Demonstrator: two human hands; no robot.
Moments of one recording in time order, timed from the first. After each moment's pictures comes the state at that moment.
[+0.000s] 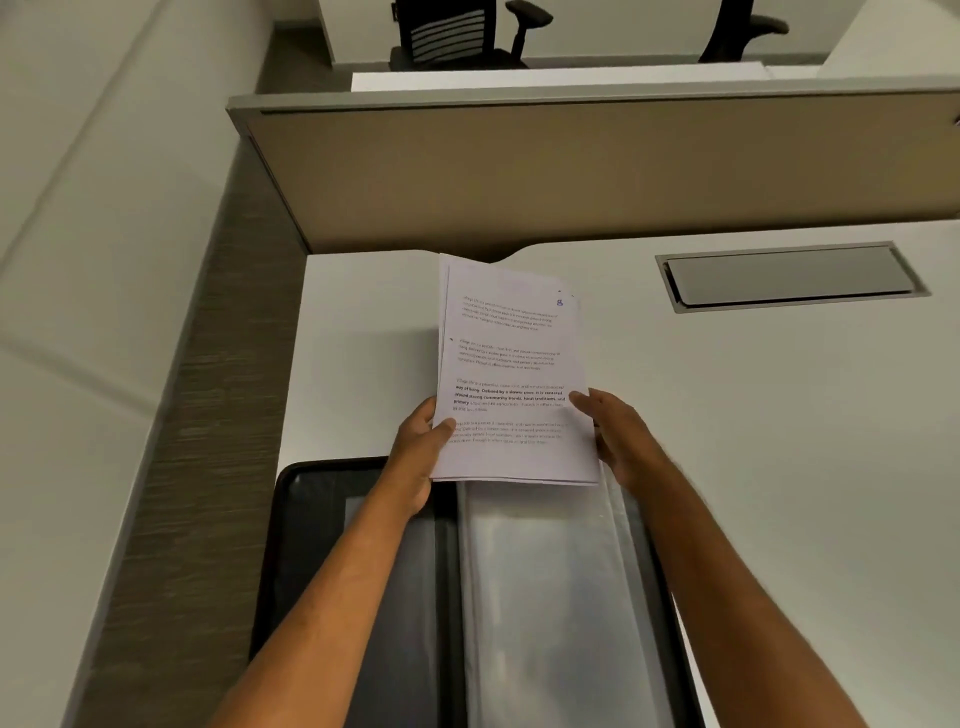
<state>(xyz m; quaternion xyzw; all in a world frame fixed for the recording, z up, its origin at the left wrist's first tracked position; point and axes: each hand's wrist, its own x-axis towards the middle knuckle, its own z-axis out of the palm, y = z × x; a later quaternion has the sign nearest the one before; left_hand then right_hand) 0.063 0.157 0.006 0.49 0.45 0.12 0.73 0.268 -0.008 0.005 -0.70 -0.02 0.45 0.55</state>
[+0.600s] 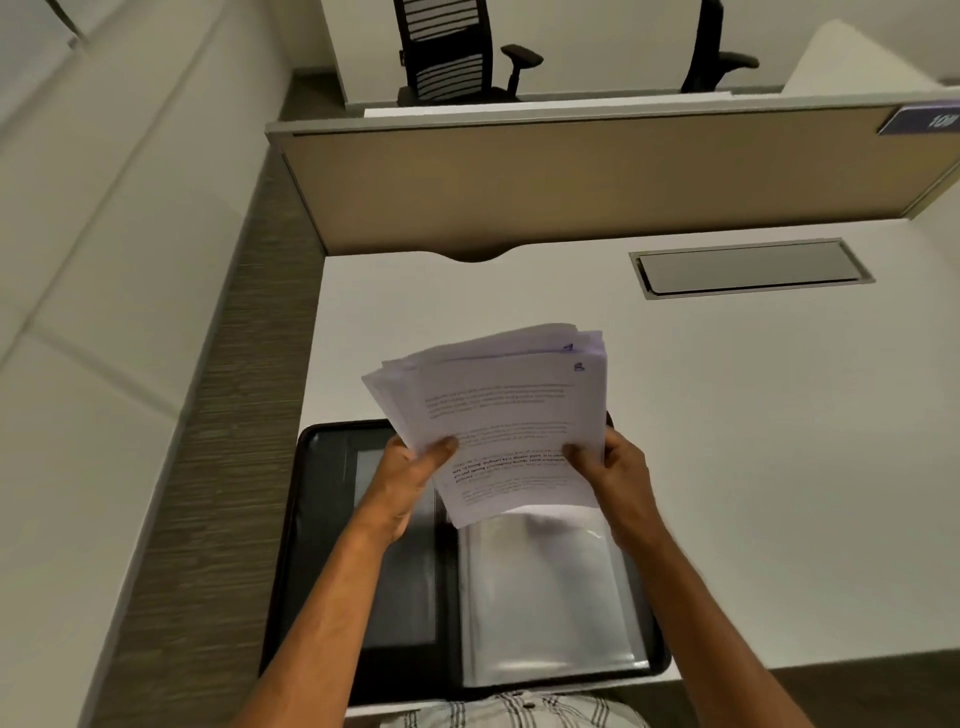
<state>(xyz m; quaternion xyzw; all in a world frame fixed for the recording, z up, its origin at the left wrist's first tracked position) -0.028 0.061 0.074 0.53 0.35 0.20 0.75 0.153 -0.129 0.048 -0.71 -0.21 0.31 0.60</state>
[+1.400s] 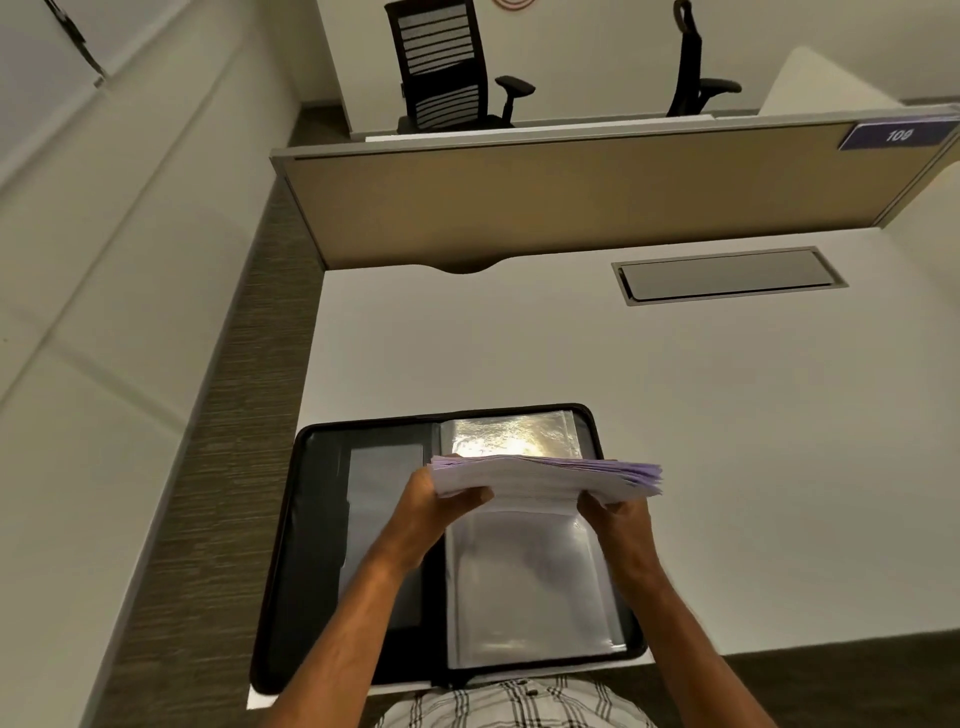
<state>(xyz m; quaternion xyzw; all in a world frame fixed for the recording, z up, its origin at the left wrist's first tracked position) -0.042 -0.002 0.084 0.62 0.25 0.14 0.73 0.122 -0.197 0.035 -0.66 -0.17 0.26 0.68</state>
